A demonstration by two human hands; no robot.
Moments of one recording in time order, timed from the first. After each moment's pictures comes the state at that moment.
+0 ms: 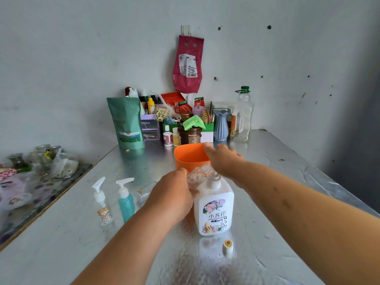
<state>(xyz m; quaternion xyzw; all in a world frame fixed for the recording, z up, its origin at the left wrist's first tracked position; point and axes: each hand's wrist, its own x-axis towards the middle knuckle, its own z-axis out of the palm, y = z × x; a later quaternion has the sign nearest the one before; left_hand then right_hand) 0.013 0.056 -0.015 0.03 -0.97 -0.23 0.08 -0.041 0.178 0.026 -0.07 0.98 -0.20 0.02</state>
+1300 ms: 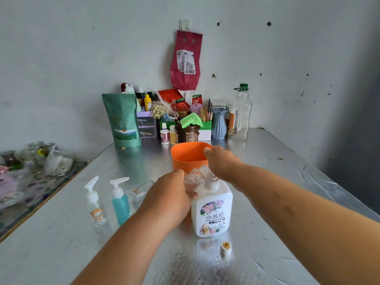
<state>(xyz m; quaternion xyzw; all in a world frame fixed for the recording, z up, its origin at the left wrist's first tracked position) 0.010 0.053 -0.022 0.03 -0.97 -0.24 0.08 -0.068 0.175 0.005 -0.08 0.98 -0.18 0.02</state>
